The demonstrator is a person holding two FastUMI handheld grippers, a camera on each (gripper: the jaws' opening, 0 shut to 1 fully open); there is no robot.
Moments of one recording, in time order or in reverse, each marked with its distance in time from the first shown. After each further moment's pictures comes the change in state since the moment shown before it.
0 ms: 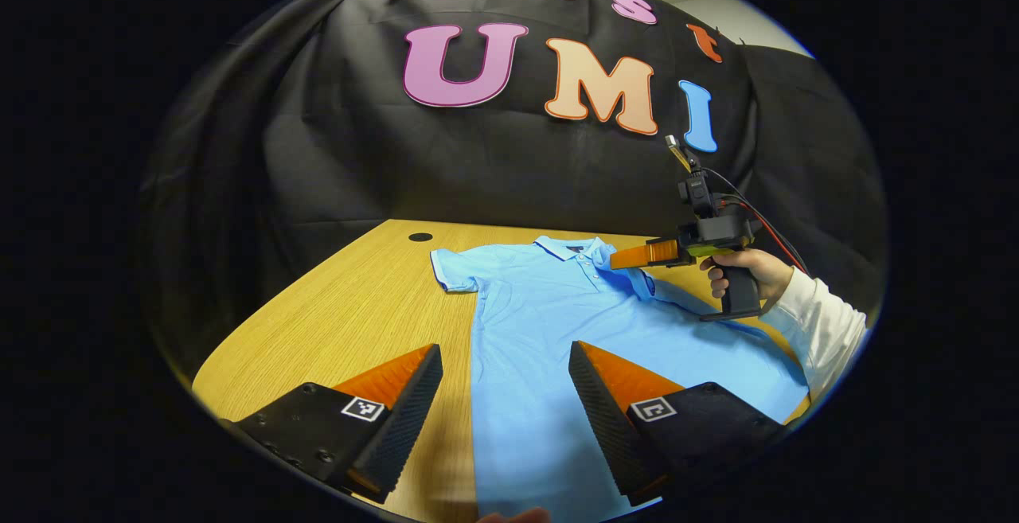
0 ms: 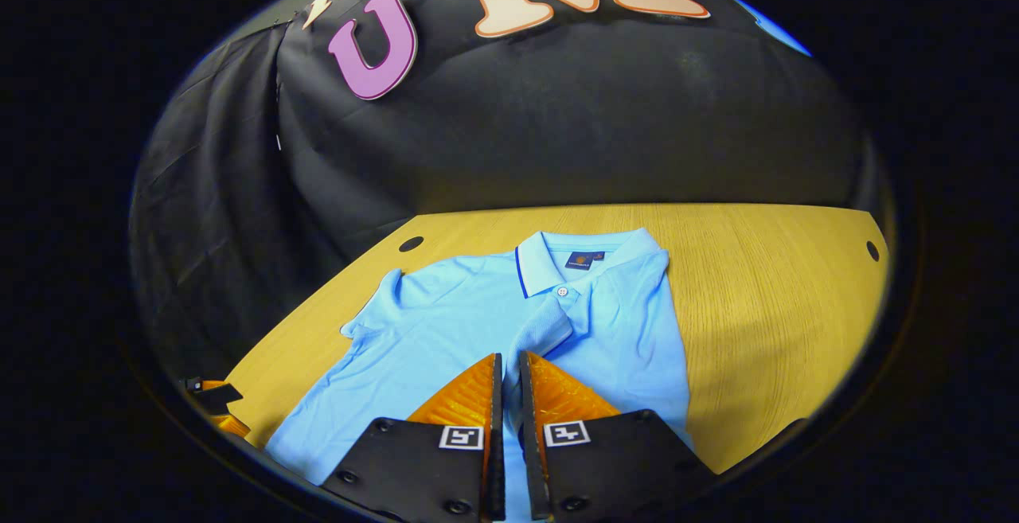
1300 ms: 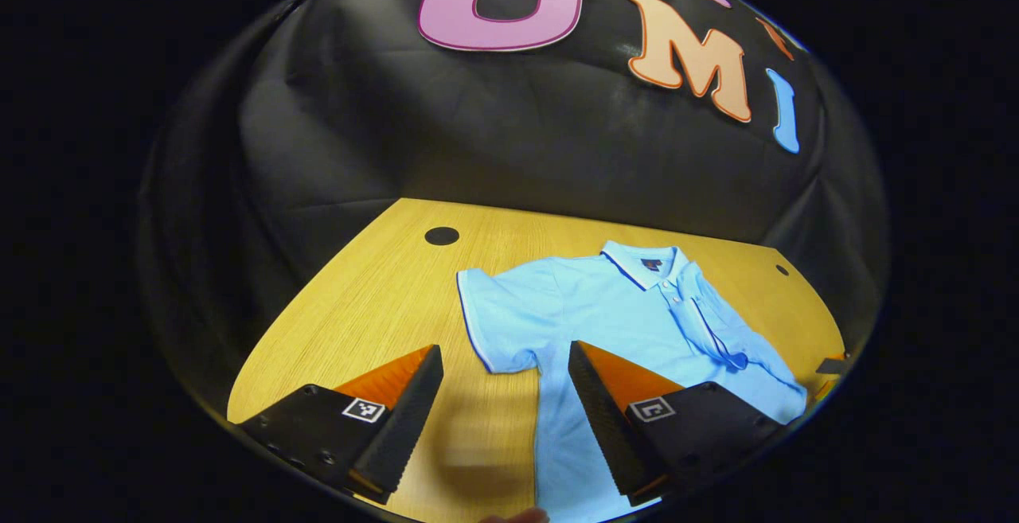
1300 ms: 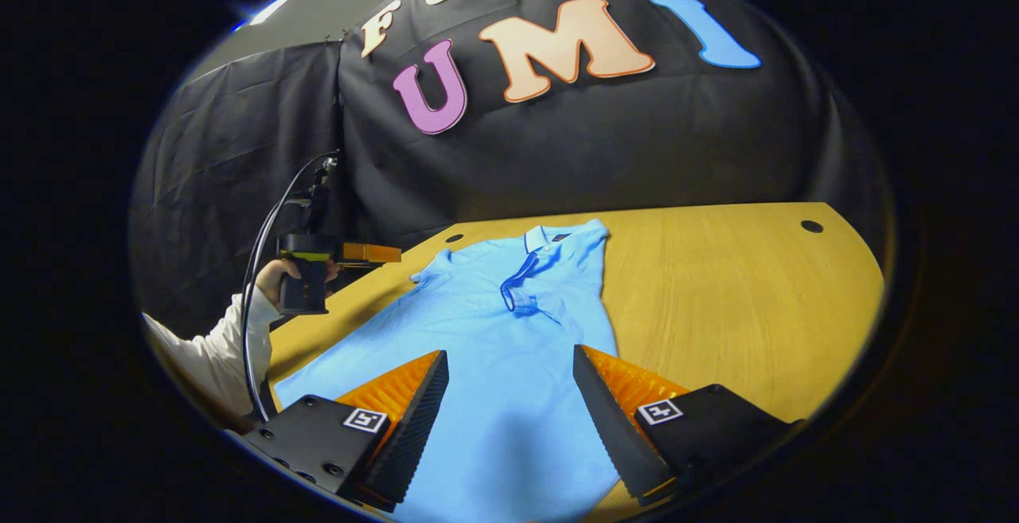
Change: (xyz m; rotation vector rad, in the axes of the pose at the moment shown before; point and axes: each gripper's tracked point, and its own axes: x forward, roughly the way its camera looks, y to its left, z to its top) left arm 0.179 0.073 0.055 -0.095 0.222 0.074; right arm -0.225 -0.039 -0.075 -0.022 -0.161 0.053
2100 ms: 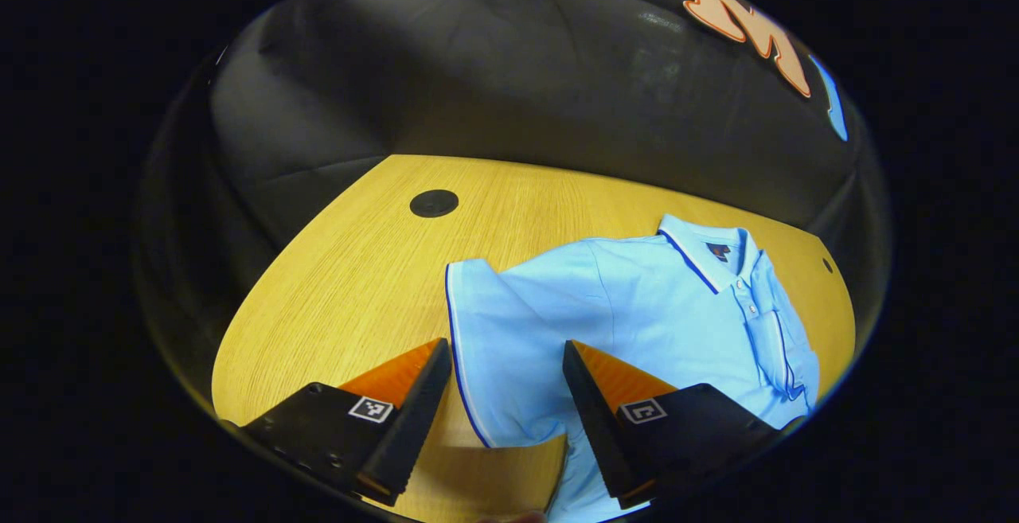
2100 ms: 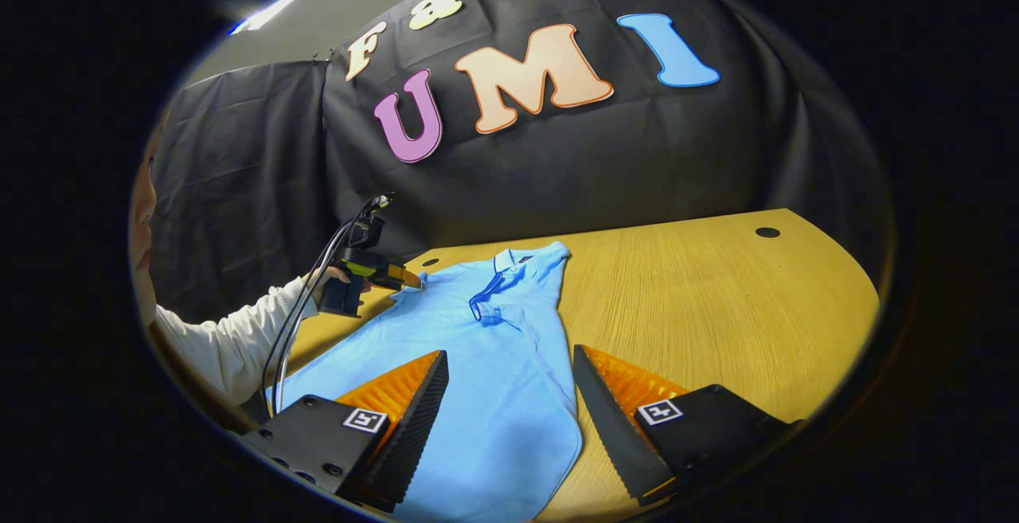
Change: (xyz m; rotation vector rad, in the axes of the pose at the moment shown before) left arm 0.083 0.023 -0.023 0.017 0.173 0.098; right arm -0.033 -0.021 0.008 0.027 -0.089 -0.063
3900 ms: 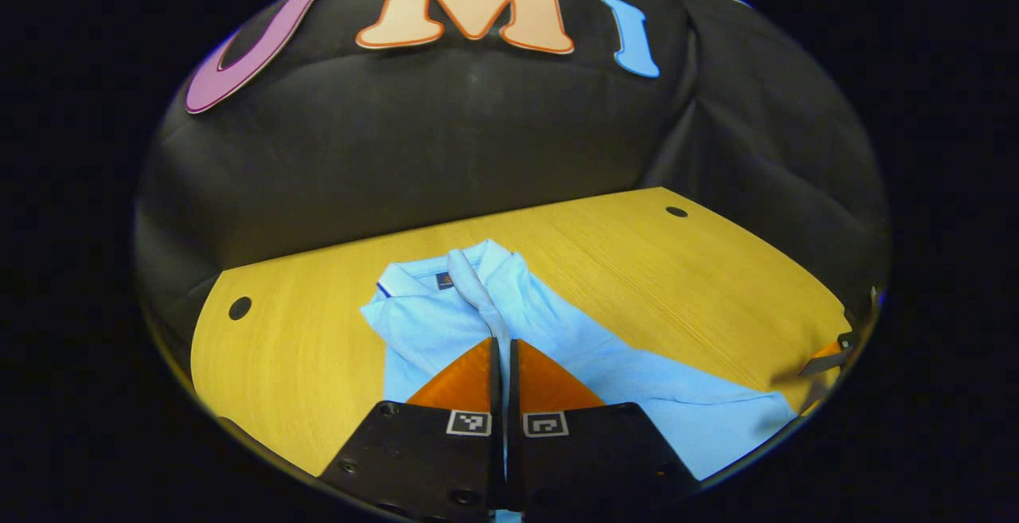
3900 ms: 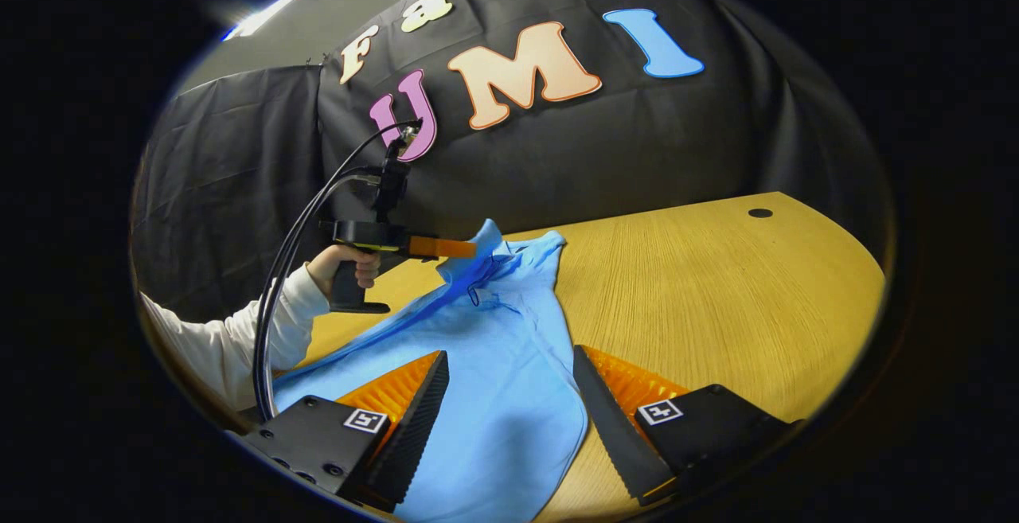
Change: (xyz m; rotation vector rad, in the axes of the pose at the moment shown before) left arm -0.066 -0.267 -0.011 0.387 -0.145 -0.430; right arm -0.012 -0.009 -0.029 0.024 -0.011 -0.006
